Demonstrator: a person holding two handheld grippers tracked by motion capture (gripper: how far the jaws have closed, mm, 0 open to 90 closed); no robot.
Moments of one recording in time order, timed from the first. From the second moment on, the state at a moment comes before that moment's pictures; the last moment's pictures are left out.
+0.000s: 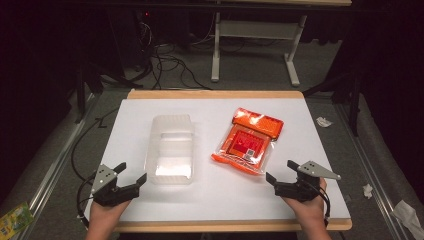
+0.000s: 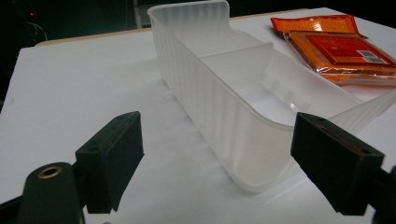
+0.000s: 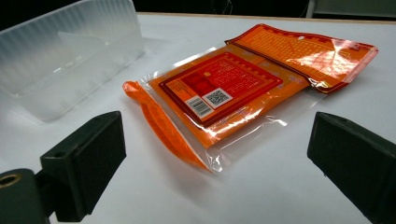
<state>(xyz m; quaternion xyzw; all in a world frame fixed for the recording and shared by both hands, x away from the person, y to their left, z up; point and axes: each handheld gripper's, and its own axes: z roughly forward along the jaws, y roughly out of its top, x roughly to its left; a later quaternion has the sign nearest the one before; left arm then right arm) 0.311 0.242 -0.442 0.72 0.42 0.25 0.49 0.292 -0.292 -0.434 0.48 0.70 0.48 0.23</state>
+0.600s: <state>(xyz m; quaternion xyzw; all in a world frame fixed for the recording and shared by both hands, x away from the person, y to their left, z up) 0.309 0.246 -0.440 0.72 0.42 0.24 0.50 0.356 -0.300 -0.451 0.55 0.67 0.45 0.20</state>
